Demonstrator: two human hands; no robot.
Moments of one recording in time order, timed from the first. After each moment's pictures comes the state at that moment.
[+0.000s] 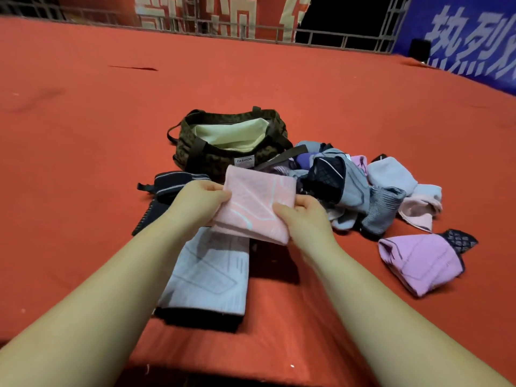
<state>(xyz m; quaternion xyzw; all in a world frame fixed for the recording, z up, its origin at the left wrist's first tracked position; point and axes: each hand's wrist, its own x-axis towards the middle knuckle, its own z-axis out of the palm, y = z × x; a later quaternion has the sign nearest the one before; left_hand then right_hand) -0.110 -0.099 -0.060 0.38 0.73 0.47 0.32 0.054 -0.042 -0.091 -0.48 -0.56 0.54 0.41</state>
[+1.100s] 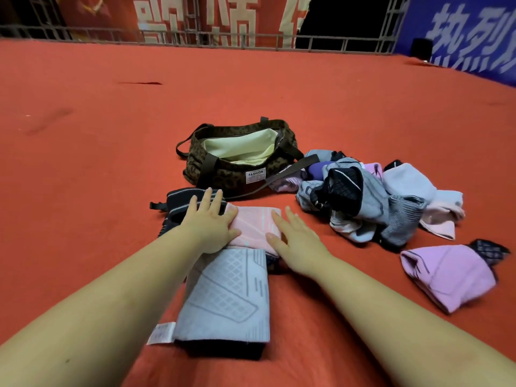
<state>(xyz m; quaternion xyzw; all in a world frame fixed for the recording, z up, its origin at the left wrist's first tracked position) -0.153 -0.068 -0.092 0.63 0.76 -0.16 0.01 0.033 -0.016 -0.129 -0.46 -0.86 0.20 0.06</state>
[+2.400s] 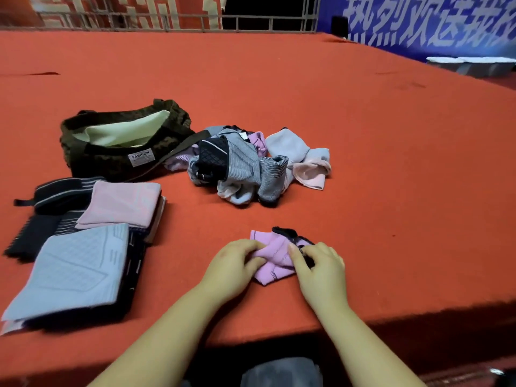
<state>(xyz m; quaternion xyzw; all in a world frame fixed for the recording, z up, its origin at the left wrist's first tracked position) 0.113 -0.095 -0.164 0.71 0.61 0.27 0.21 0.287 -0.081 -0.186 -0.63 -0.66 0.13 0.40</state>
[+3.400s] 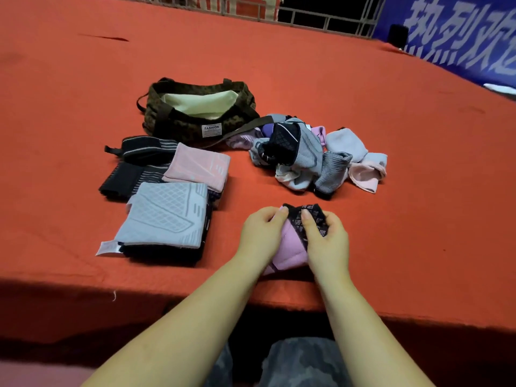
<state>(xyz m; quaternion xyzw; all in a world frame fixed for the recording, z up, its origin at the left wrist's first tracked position) 0.083 -0.138 -0.118 0.42 0.65 0.52 0.35 0.191 -0.109 -0.139 -0.51 -0.58 0.36 0.53</state>
